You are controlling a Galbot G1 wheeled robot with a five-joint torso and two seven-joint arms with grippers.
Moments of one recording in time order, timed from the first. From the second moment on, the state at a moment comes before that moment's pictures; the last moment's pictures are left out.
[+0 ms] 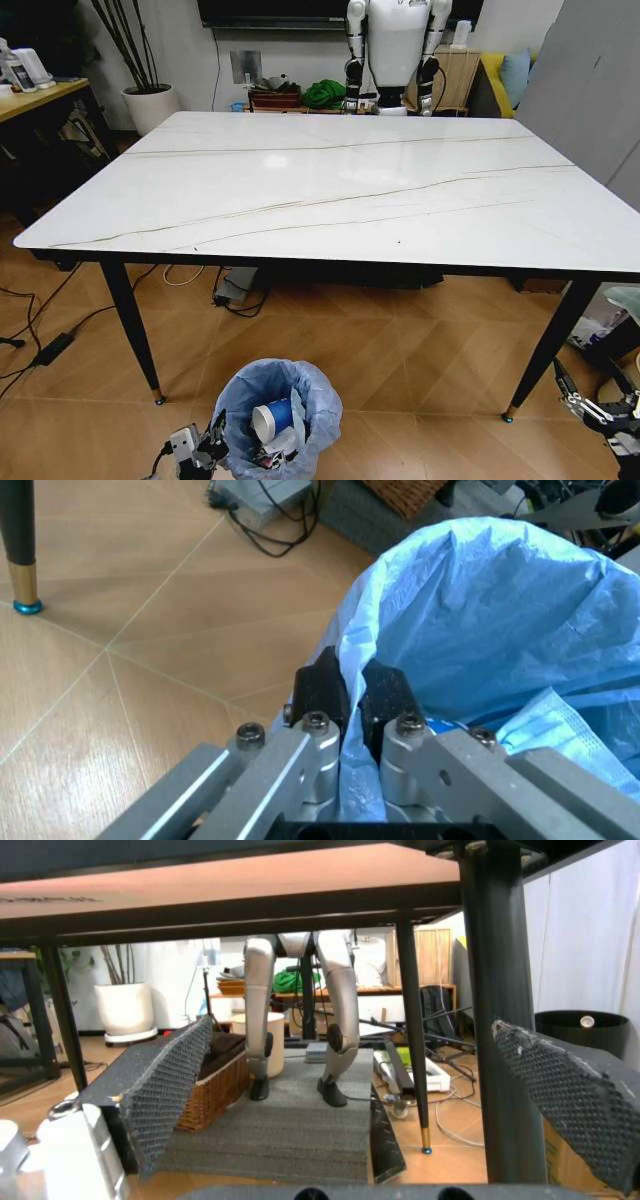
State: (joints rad) left arm 1.88 -1.27 -0.45 -2.04 -0.70 0.03 -0.19; right arm -1.76 1.36 1.18 1.72 0.77 0.44 -0.75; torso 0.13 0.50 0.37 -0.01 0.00
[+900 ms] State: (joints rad) left arm 1.85 -1.27 -0.47 -2.00 -0.71 0.02 -0.20; right arm -1.77 1.37 1.18 1.73 0.76 0.45 -0.76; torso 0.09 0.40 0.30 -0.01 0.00
